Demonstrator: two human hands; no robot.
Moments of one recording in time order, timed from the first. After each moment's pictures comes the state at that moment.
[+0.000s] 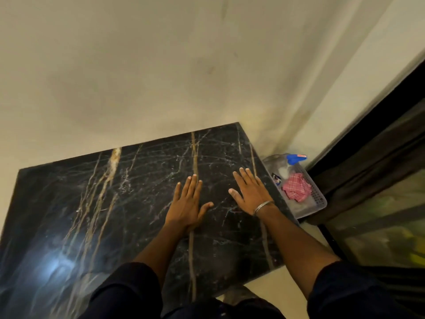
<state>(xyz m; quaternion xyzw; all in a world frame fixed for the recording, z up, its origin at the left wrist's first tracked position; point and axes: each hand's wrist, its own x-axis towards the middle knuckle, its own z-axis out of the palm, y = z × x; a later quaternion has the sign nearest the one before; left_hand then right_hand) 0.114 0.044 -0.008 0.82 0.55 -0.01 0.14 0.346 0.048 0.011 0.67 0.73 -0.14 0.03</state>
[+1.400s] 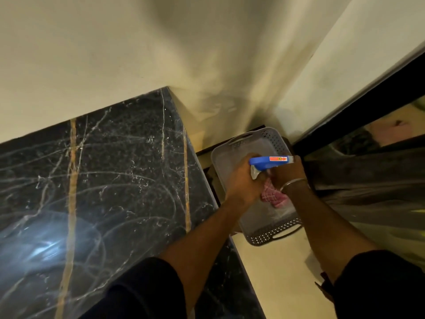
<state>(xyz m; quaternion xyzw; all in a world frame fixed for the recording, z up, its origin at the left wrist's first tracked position) 0.520 0.205 -0.140 0.55 0.56 0.21 0.58 0.694 0.210 -0.226 0.77 0.60 -0.17 0.13</state>
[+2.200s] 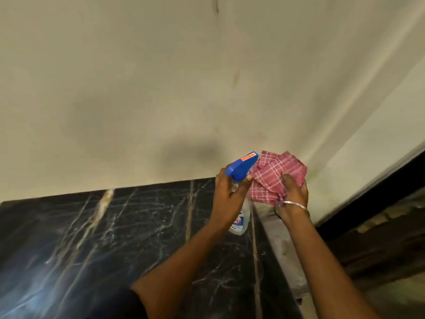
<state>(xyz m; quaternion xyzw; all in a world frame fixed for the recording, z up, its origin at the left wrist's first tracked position) 0.253 0.166 0.132 0.51 0.41 0.58 0.49 0.422 0.196 0.119 0.52 0.18 -0.45 -0.70</state>
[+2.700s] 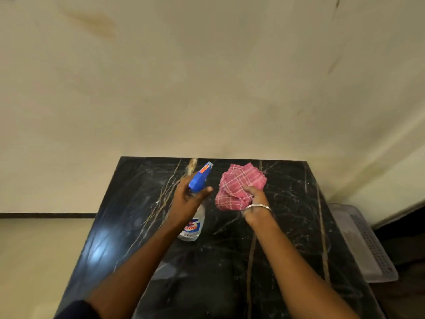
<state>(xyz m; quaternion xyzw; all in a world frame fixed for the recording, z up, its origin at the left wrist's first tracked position) -0.076 0.024 0.075 0.48 0.57 0.53 0.41 0.107 0.076 0.088 0.50 0.07 -0.69 -0.53</state>
